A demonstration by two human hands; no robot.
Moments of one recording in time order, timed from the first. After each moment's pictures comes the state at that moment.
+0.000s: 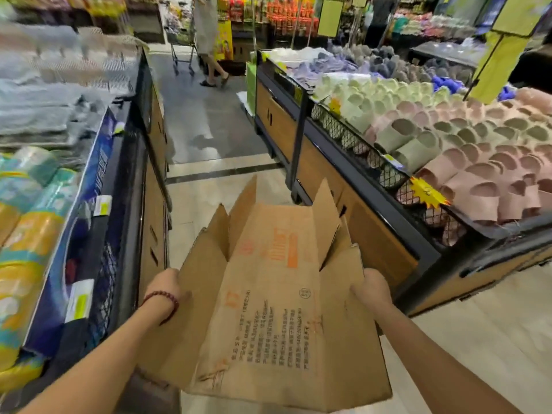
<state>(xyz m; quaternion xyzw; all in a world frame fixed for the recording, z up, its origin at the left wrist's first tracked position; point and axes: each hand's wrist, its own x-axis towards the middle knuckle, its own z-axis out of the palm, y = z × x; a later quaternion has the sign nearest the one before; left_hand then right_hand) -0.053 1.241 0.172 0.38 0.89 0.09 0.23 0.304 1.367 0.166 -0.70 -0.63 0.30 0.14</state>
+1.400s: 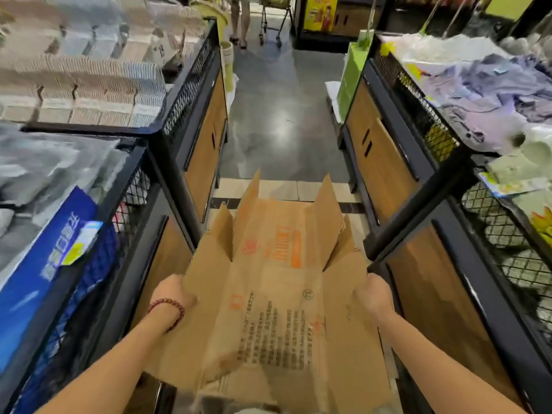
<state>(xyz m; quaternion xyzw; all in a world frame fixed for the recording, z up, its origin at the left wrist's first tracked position) -0.445 1.809 0.115 0.20 0.94 0.10 0.26 -0.150 2.042 0.093 -0.62 -0.72 0.30 0.01</state>
